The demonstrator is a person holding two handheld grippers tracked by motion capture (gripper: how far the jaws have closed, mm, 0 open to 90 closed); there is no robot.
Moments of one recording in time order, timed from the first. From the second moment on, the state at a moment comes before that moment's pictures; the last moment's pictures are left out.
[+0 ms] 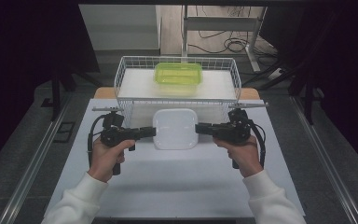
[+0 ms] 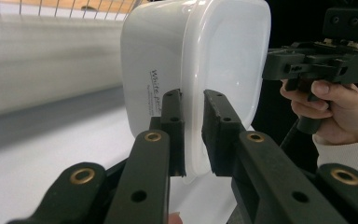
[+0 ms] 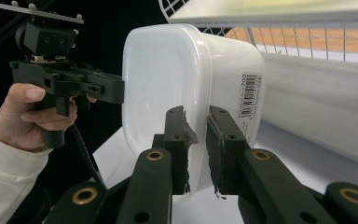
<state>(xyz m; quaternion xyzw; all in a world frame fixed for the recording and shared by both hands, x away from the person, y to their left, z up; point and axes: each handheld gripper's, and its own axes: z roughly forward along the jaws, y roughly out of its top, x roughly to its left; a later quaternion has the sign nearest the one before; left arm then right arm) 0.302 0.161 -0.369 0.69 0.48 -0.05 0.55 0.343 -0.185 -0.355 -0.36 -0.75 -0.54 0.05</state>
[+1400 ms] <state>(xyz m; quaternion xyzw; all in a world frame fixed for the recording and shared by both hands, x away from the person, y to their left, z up) 0.377 0.176 -0.259 0.69 0.45 0.00 0.57 0.409 -0.171 -0.248 -0.34 -0.73 -0.58 0.01</state>
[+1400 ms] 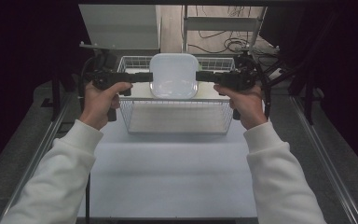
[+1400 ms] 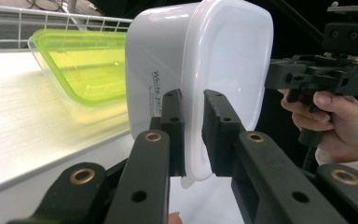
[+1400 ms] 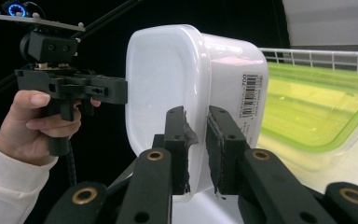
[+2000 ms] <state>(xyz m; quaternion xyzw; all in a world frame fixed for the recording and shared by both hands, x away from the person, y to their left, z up) 0.428 0.174 -0.248 0.69 0.45 -0.01 0.57 0.455 -0.172 -0.244 -0.37 -0.72 -0.58 0.01</state>
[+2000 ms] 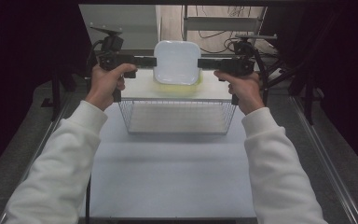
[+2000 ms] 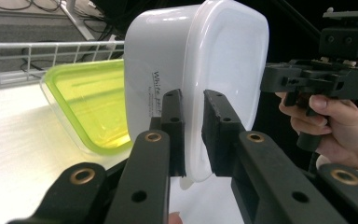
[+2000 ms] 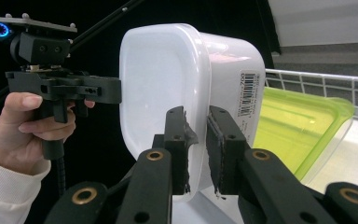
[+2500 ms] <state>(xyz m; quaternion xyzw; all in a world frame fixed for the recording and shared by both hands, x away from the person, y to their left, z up) 0.457 0.175 -0.264 0.67 0.47 -0.03 0.57 0.484 -0.165 -0.245 -0.40 -0.73 -0.56 0.01</state>
